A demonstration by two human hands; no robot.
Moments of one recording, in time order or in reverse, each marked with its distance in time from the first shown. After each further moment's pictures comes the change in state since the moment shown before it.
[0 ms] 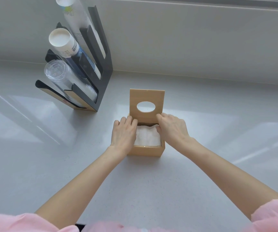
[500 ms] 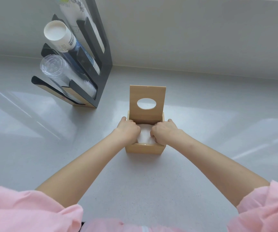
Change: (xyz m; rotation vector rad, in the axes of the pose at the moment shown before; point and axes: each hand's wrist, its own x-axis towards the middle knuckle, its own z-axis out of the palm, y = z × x) left_hand 0.026 -0.004 0.001 0.111 -0.475 0.266; right_hand 0.020 -0.009 0.025 -0.301 -0.485 -0.179
